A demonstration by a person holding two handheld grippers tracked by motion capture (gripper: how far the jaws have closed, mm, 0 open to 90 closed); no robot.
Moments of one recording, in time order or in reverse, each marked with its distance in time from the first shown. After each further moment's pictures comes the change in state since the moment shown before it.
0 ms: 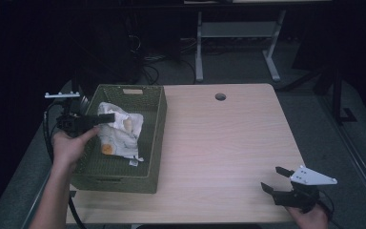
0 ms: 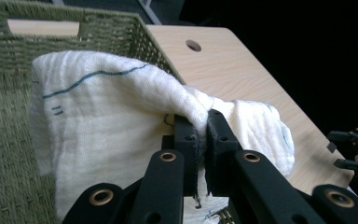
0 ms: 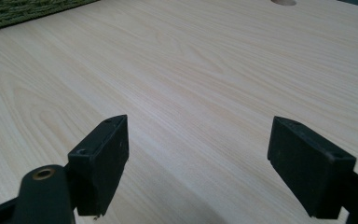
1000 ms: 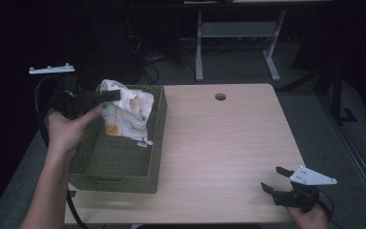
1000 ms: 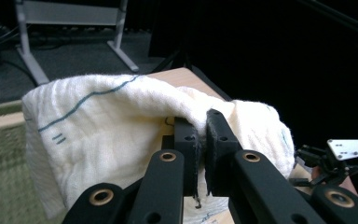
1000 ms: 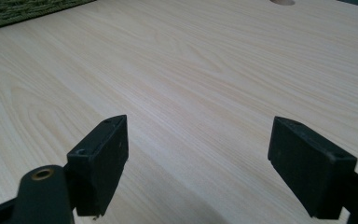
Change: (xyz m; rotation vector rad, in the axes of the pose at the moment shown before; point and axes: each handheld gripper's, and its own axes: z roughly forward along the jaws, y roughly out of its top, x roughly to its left) left arm -0.076 0.056 -0.025 -0.111 -0.108 0.156; right arm 0.000 -0.001 0.001 -0.004 -0.004 -0.002
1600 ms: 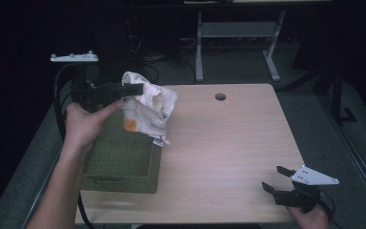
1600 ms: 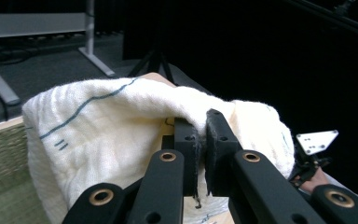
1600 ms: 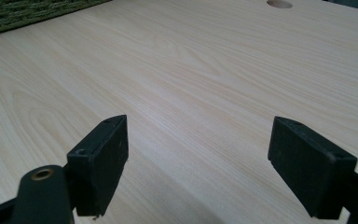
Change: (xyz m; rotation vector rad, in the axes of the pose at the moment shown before) left arm -0.048 0.023 0.031 0.032 -0.094 0.099; right arm -0.002 0.000 -0.002 -0.012 0.001 0.008
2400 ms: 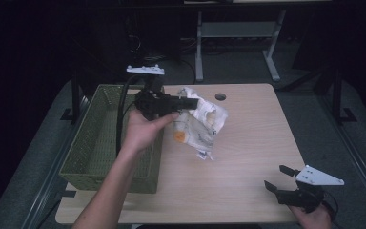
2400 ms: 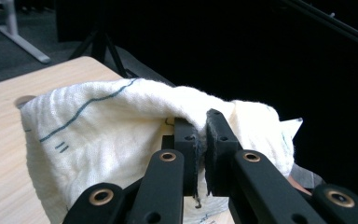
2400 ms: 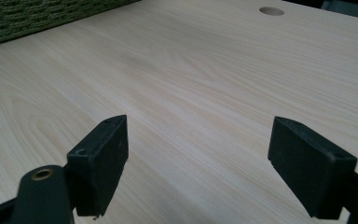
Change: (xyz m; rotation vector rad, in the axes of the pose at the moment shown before) left arm -0.036 -0.015 0.112 0.075 -0.206 -0.012; right arm -0.004 0.000 -0.006 -0.027 -0.006 0.018
